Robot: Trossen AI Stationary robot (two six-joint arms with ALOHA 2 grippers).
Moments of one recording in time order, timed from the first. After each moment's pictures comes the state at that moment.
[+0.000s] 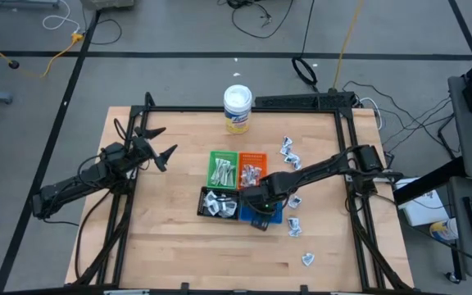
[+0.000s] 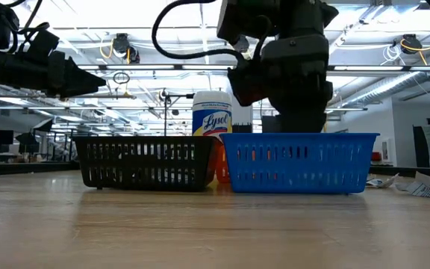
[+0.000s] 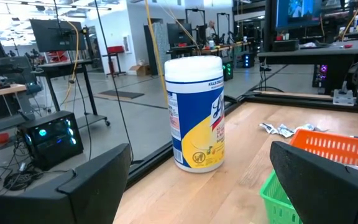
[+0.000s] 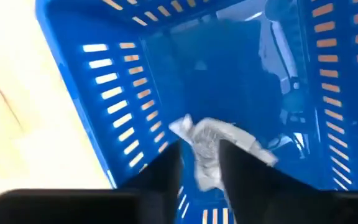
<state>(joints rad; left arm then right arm) 0.44 0.03 0.02 0.06 -0.17 0.10 0.18 1.93 1.34 -0.78 -0.20 0.60</state>
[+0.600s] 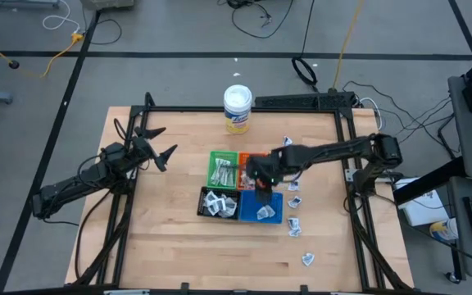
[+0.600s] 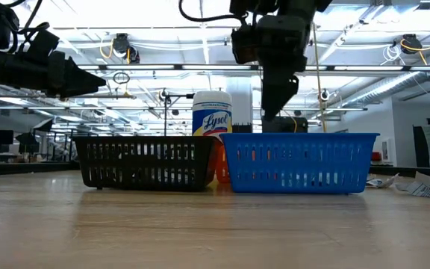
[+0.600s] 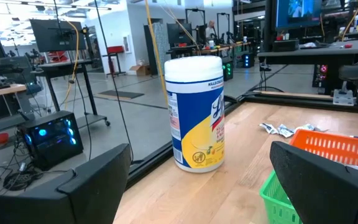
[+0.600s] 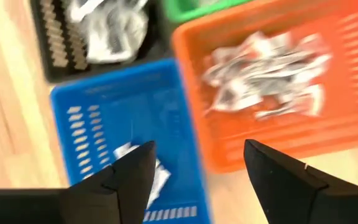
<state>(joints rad) 0.44 0.03 0.02 0.06 -0.17 0.10 0.02 1.73 1.34 -0.82 -0.08 0.35</state>
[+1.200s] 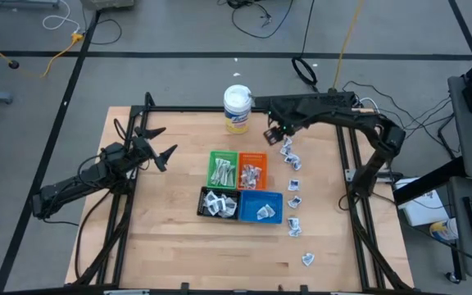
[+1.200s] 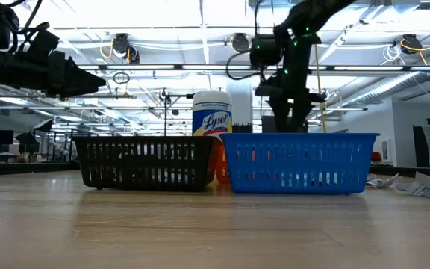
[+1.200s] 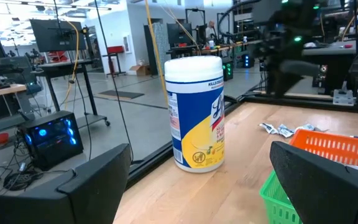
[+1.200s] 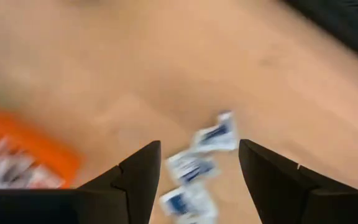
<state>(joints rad) 0.44 0.03 0.02 0.06 -0.17 0.10 -0.50 1.70 1.34 -0.95 0.14 0.50</state>
